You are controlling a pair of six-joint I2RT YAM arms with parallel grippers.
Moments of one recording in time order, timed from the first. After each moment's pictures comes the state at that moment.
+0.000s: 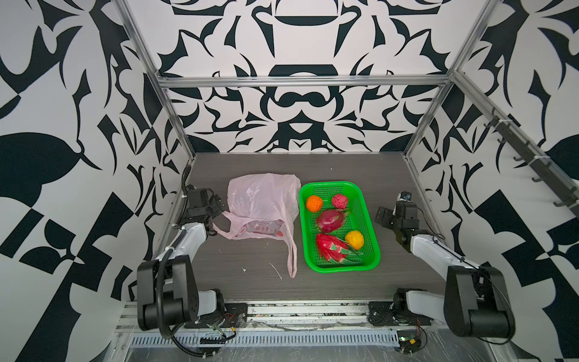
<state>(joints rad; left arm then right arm) 0.12 1.37 0.67 -0.03 -0.11 -0.40 -0.05 1.26 0.46 0.08 0.19 0.23</state>
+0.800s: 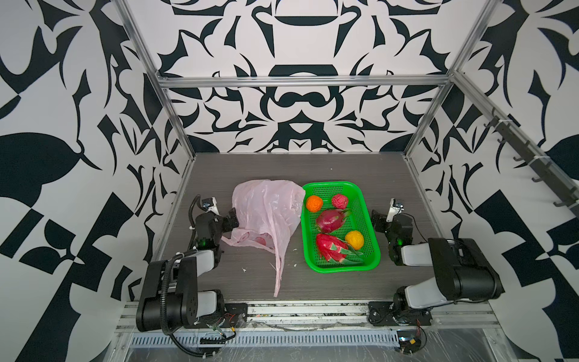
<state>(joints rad) 0.07 1.33 0.24 0.71 0.08 -0.18 -0.03 1.52 0.25 0.84 0.09 0.13</state>
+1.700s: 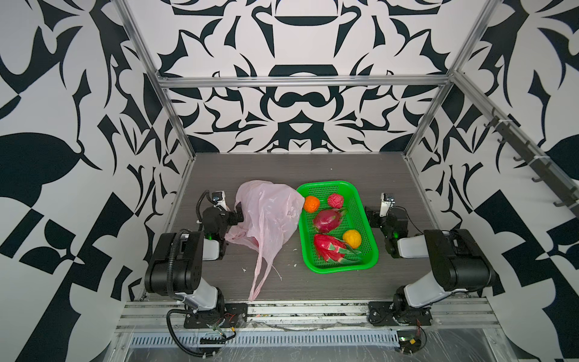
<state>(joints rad) 0.01 1.56 0.34 0.89 0.07 -0.09 0.01 1.56 0.33 0.79 0.03 0.04</state>
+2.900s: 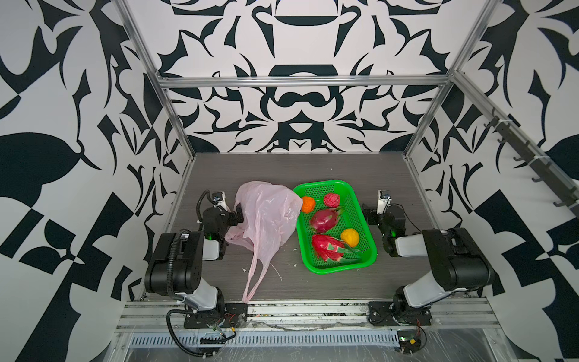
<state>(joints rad) 0.01 1.56 0.34 0.88 0.06 -0.08 0.05 1.57 0.35 0.82 0.06 0.00</state>
